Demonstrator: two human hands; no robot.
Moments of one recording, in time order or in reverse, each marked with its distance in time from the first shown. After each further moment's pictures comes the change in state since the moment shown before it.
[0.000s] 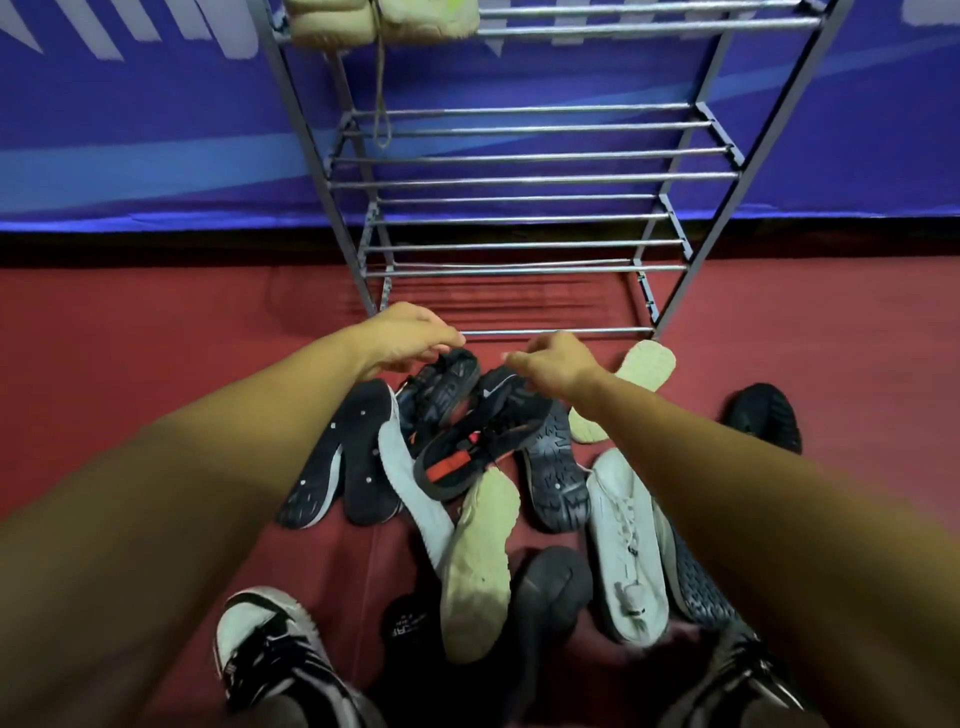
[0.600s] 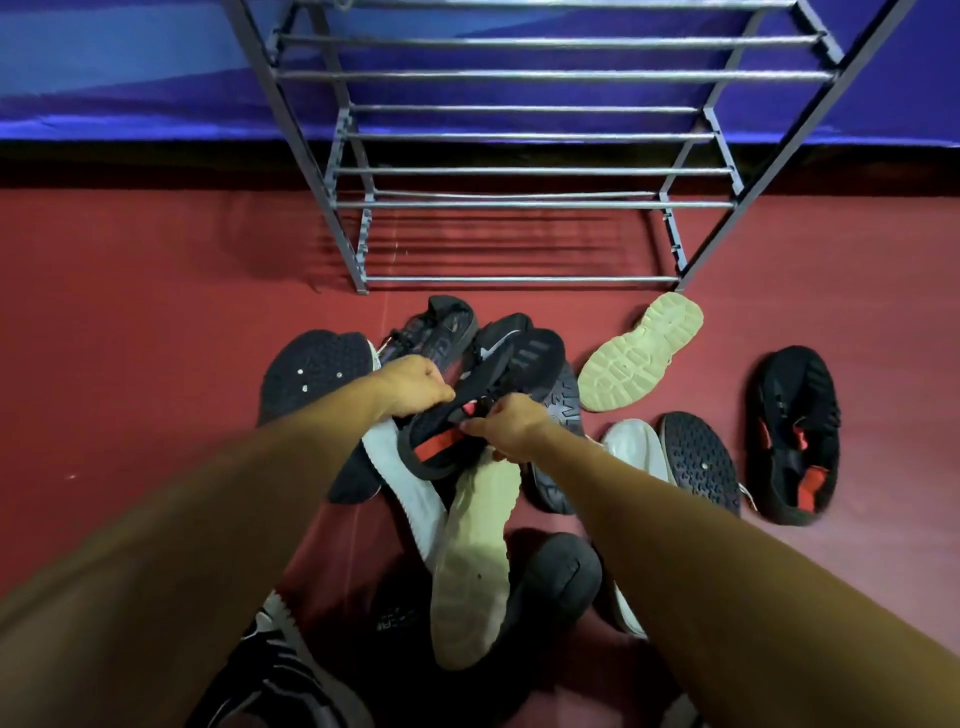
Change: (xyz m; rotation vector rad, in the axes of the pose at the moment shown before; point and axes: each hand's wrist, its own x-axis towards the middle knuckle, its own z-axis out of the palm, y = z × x) left_hand 0.058 -0.102 0.066 0.321 -0.159 -0.144; right_hand 0.039 0.077 0.098 -0.221 -0.251 0.218
